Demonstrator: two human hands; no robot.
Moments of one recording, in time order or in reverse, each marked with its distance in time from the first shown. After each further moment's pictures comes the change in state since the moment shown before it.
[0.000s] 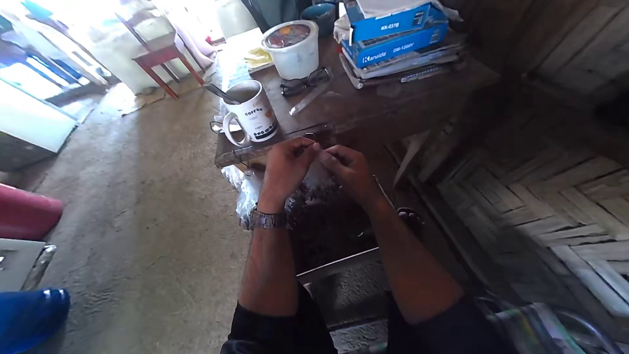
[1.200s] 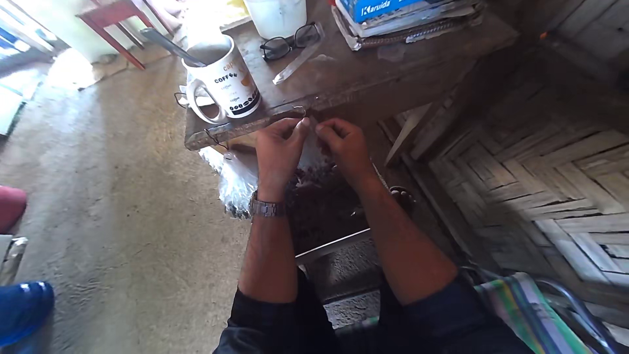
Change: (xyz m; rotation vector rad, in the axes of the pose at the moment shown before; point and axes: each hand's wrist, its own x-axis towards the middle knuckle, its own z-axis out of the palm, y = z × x) left_hand 0.013 -0.022 0.028 -0.036 0.205 -0.105; right_hand 0.021 0.016 0.006 0.015 0.172 0.158
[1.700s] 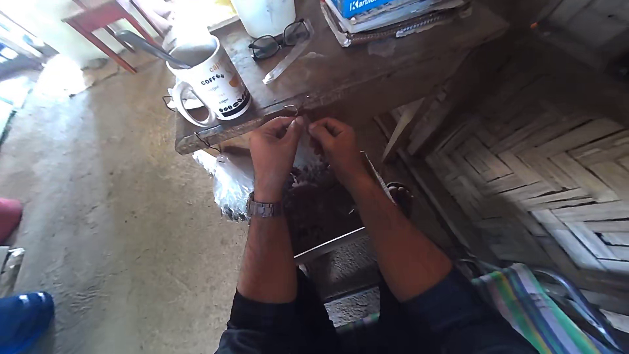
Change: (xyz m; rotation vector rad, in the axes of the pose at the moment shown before) left_hand 0.002 -0.005 0.008 -0.040 0.030 0.034; right_hand 0.001 0.007 0.004 0.054 0.031 0.018
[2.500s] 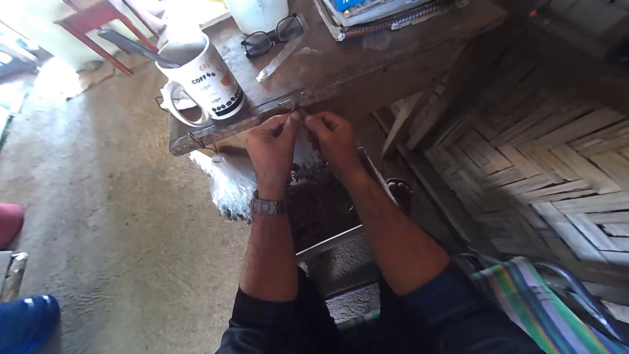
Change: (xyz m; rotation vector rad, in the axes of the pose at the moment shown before) left_hand -0.002 -0.004 0.009 0.031 0.074 0.048; right_hand 0.005 0.001 0.002 -0.006 0.054 0.006
